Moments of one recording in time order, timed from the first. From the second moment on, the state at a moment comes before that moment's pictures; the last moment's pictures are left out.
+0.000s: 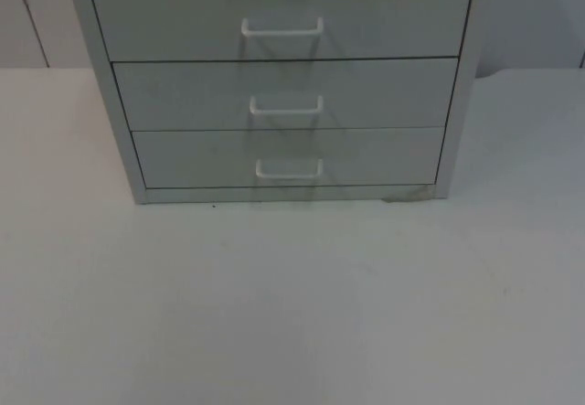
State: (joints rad) right arm 0.09 0.00 -0.52 0.08 1.09 -0.09; left arm -0.83 0.00 -0.61 0.27 0.92 -0.28
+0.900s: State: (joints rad) right arm 0.09 0.00 -0.52 0.03 1.09 -0.04; left arm -0.83 0.00 -0.61 0.21 1.11 -0.21
